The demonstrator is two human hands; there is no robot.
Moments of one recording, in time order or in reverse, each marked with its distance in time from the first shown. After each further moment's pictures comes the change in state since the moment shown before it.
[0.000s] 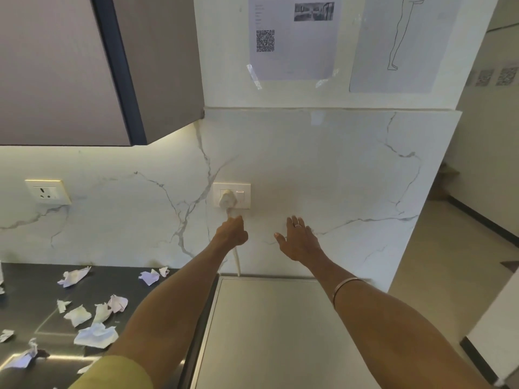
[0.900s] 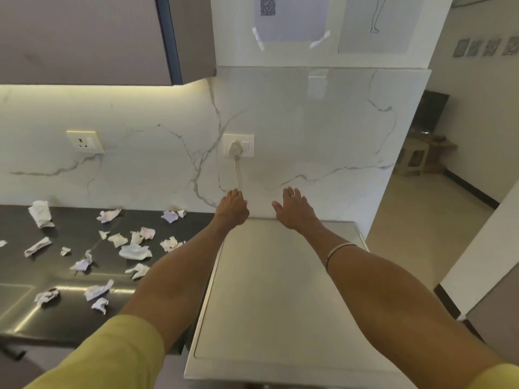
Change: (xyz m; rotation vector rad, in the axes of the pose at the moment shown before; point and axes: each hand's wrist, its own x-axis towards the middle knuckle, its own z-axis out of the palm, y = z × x) left_hand -0.180 -0.006 0.033 0.018 0.095 0.075; right_hand -0.166 -0.031 -0.009 0.014 -0.009 -0.009
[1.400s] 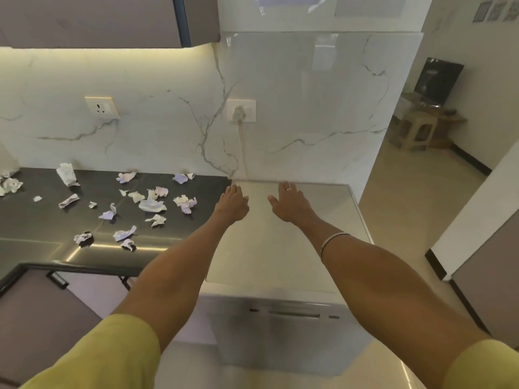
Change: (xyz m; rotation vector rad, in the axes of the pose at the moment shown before) left_hand -0.151 0.014 0.032 -0.016 -0.102 -0.068; right_hand -0.137 -0.007 0.021 -0.042 -0.106 -0.048
